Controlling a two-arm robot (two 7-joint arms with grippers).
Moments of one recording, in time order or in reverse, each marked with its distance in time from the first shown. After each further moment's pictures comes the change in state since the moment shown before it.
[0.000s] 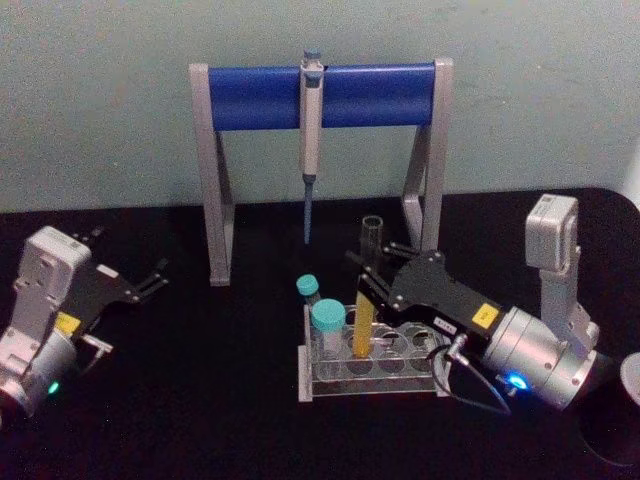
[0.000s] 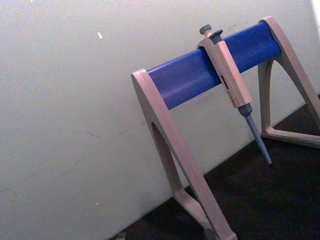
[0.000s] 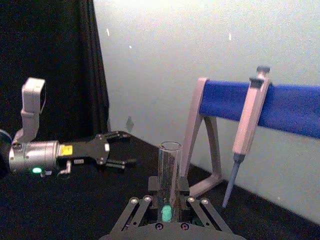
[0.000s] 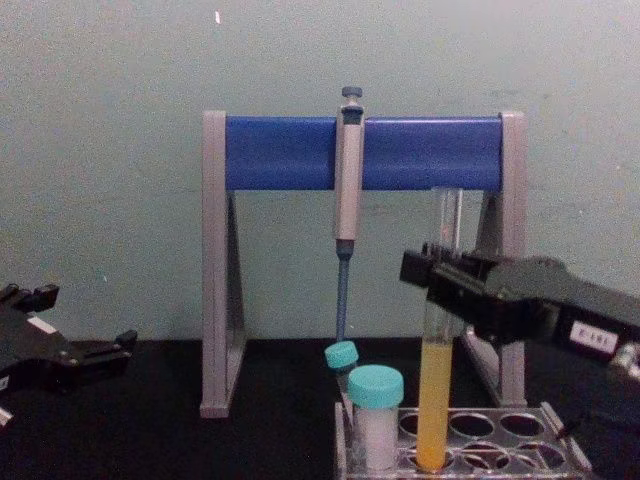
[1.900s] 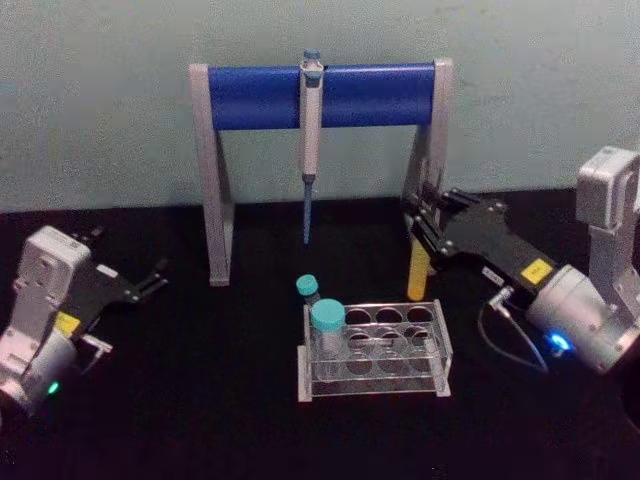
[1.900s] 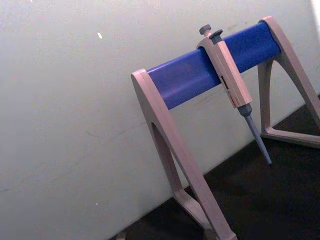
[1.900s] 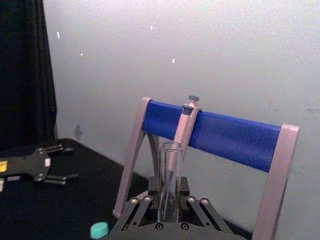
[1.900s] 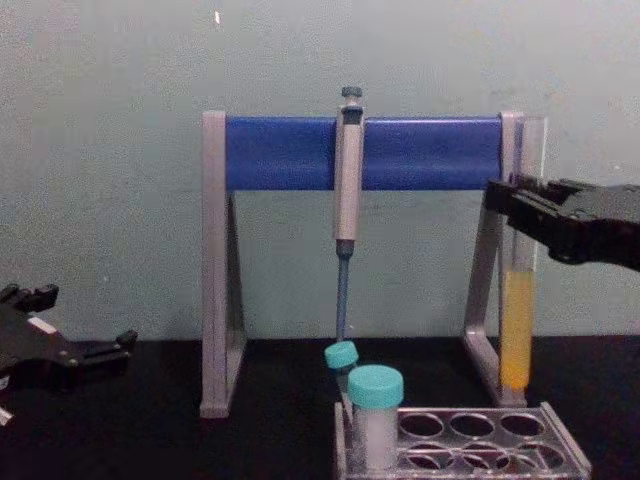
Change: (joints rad) left arm 0.000 0.000 0.000 0.000 0.000 0.000 0.000; right arm -0.033 0.010 0.121 -0.101 -0.094 0.044 -0.140
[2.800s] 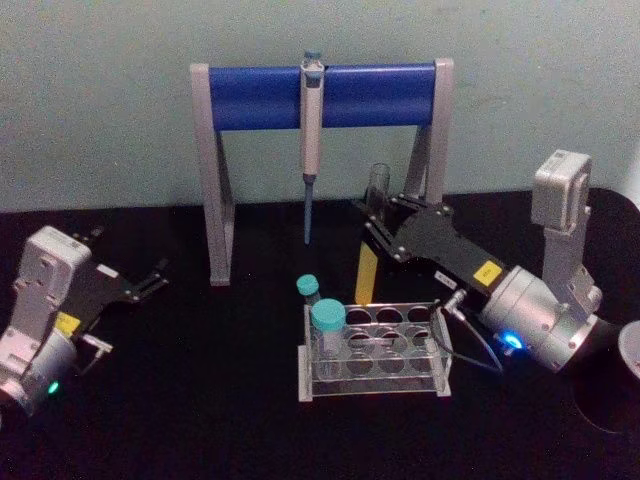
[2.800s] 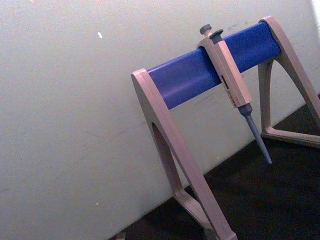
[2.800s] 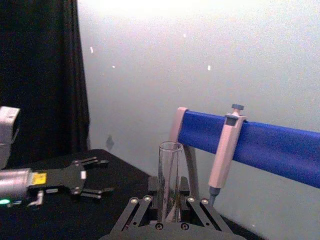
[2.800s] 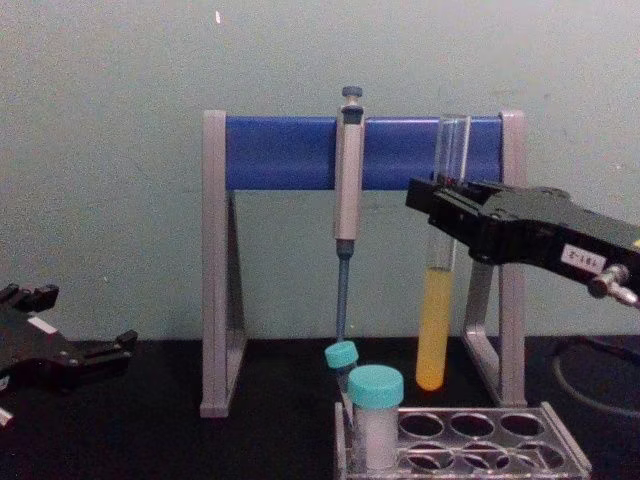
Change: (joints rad) left arm 0.000 0.000 0.000 0.000 0.000 0.000 0.000; right arm 0.069 -0.055 -0.081 0.077 0.044 -0.040 0.073
